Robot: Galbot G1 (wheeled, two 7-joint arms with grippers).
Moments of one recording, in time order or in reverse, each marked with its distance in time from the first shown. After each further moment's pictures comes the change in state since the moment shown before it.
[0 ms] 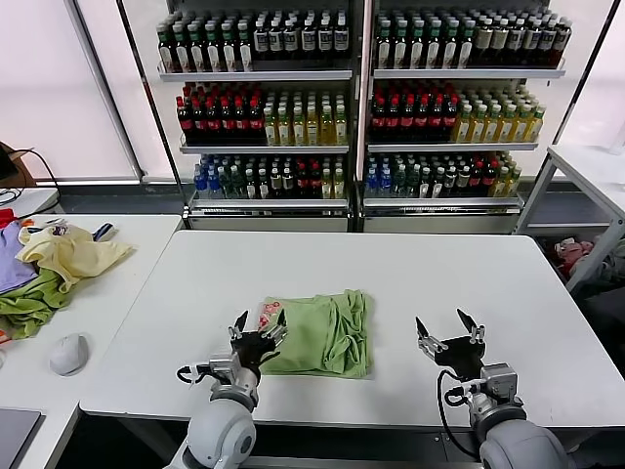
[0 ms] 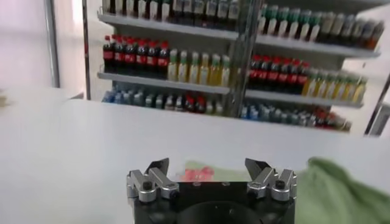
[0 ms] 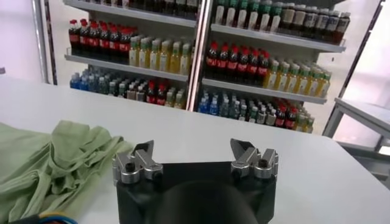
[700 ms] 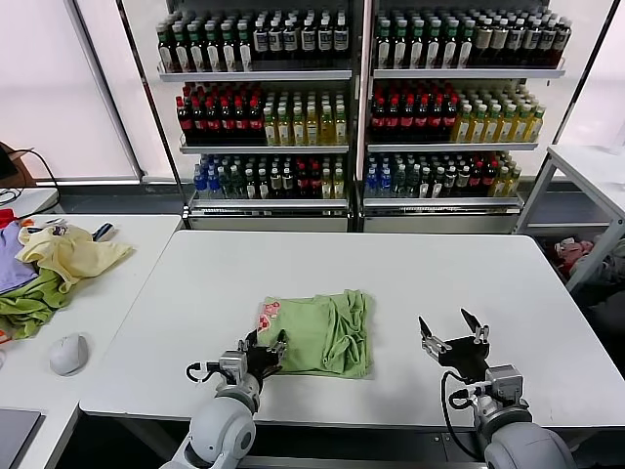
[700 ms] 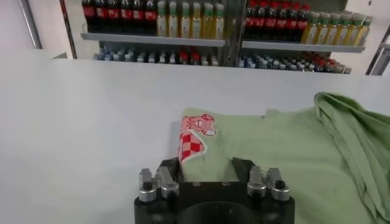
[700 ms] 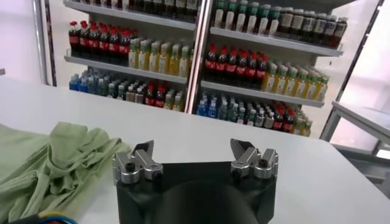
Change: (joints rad) left arm -0.022 0.005 0.004 0.056 -0.037 0.146 0.037; right arm -0.014 -0.006 0.017 0.017 -0.001 0.004 -0.005
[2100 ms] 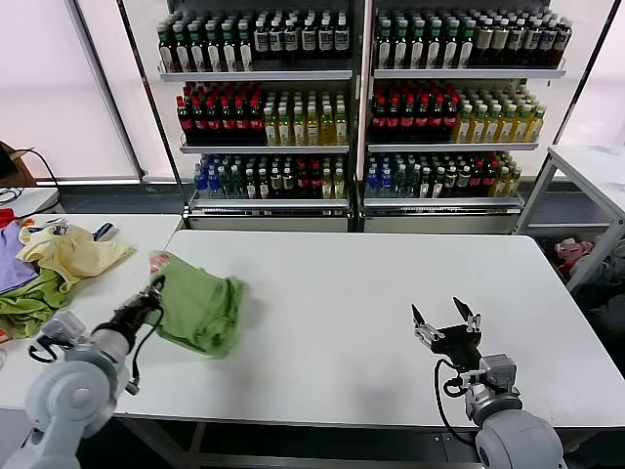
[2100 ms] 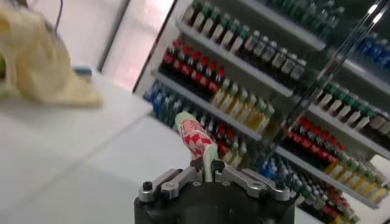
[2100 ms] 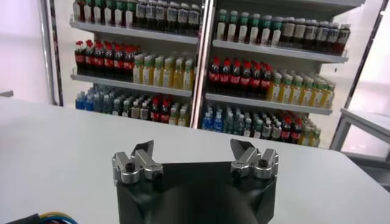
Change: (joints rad) left arm 0.037 0.249 -0.532 -0.199 -0.727 -0.037 -0.031; right arm 0.072 0.037 -0.031 -0.035 0.007 0.032 -0.015
